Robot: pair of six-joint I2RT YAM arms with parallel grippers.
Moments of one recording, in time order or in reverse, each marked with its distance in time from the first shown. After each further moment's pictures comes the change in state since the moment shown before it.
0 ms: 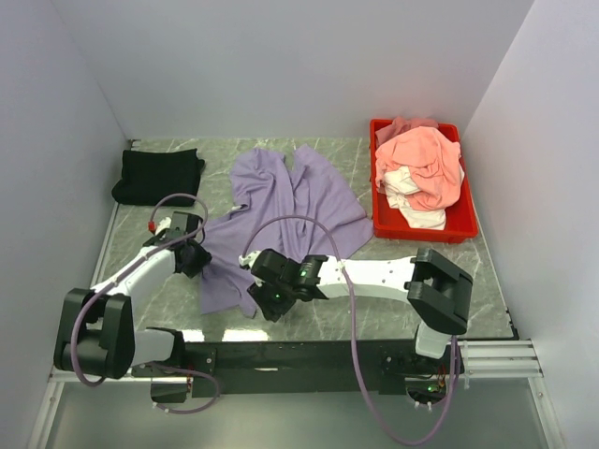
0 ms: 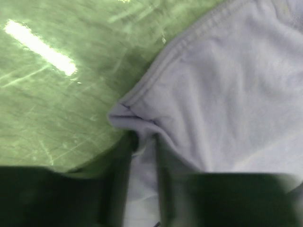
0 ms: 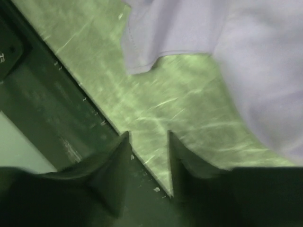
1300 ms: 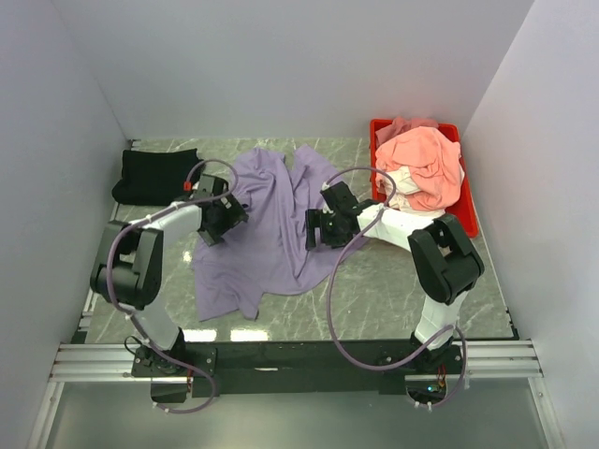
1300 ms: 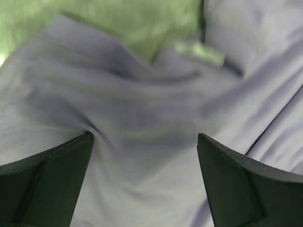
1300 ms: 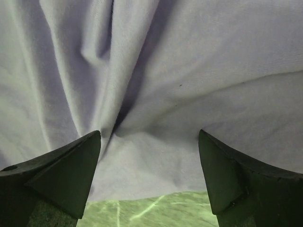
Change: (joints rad) left arm -0.095 0.414 0.370 0.122 0.129 0.064; right arm -0.646 0.083 -0.024 0.060 -0.054 0.071
